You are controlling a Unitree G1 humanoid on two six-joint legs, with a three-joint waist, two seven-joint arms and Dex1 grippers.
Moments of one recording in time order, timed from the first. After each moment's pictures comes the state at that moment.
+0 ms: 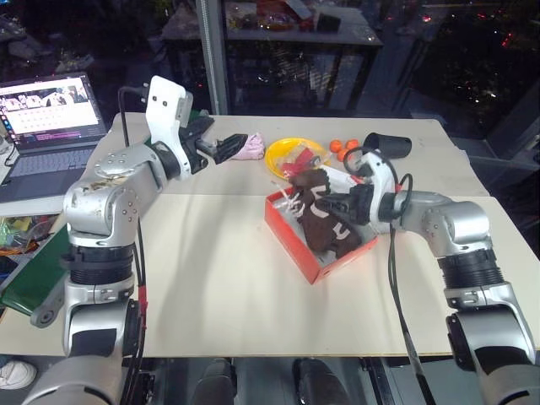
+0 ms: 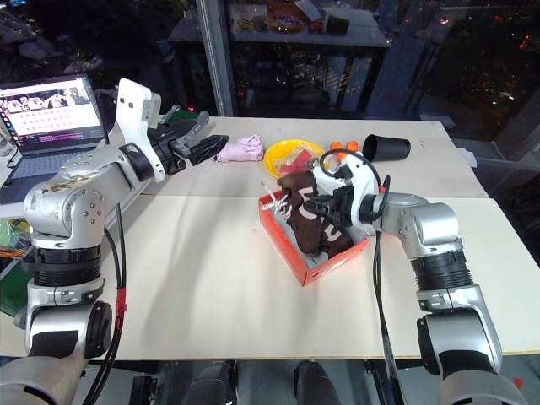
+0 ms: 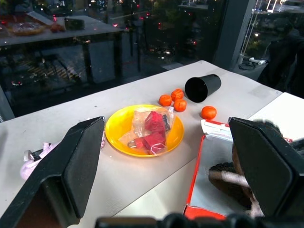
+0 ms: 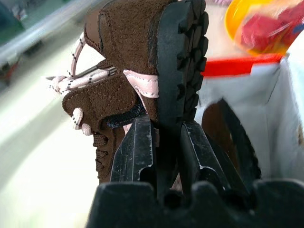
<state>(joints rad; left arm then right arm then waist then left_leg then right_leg) -0.85 0.52 0.13 -0.08 -0.48 0.84 -0.51 -0.78 -0.60 0.13 0.20 0.53 0.89 0.75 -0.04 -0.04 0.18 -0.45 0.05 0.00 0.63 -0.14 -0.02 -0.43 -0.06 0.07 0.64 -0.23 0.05</state>
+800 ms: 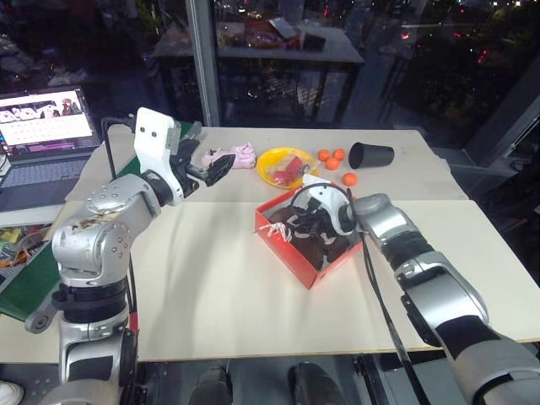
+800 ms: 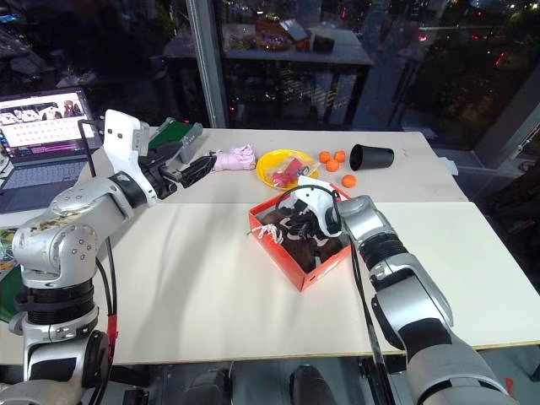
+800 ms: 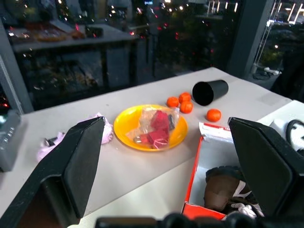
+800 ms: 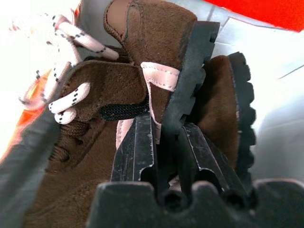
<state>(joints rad) -0.65 0.50 0.20 -0.33 -0.52 0.92 -0.38 -1.04 -0.37 0.41 1.00 -0.02 0.26 0.91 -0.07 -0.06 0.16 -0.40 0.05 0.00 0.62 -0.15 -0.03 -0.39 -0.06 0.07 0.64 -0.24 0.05</state>
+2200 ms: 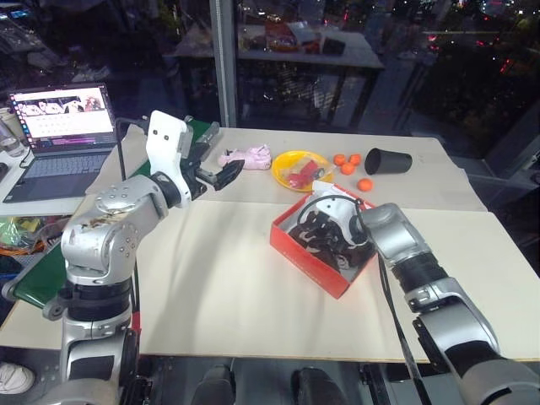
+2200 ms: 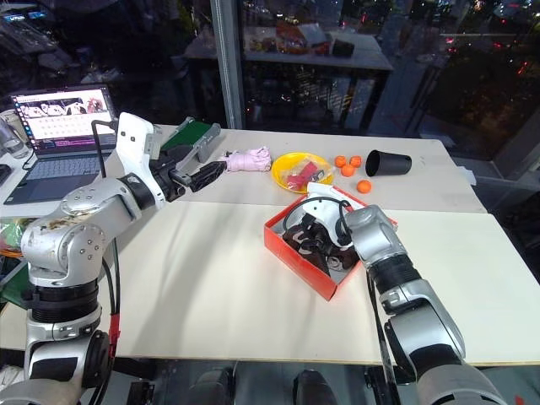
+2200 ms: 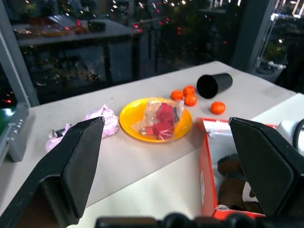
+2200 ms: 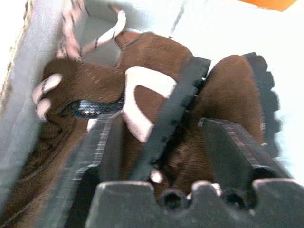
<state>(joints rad) -0.67 0.52 0.13 -0.29 -0.52 0.89 -0.43 -0.81 -0.46 0.26 0.37 -0.13 0.73 0.98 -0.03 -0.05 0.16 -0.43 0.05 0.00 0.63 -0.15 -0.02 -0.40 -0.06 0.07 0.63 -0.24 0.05</state>
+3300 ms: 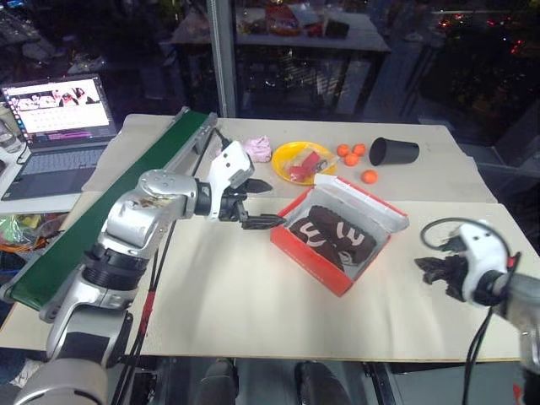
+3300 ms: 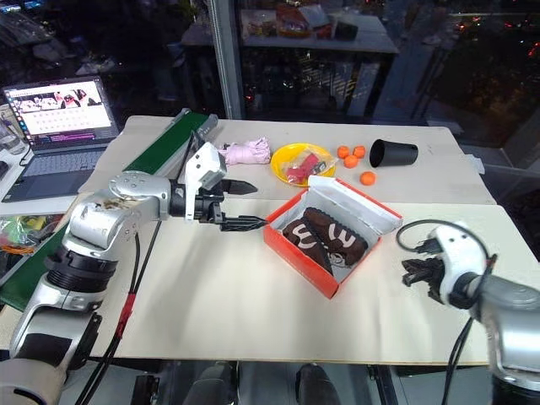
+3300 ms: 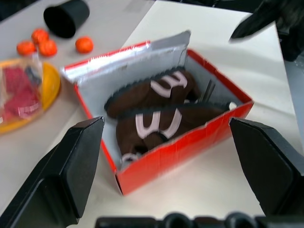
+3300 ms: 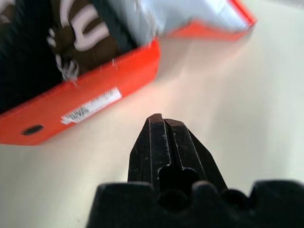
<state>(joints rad) -0.86 0.60 -0.22 -0.04 -0.42 0.72 -1.02 -0.07 -0.65 -0.35 -0.42 0.15 1.03 0.66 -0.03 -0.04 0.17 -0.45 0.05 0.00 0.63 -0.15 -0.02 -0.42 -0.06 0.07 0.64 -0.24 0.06</state>
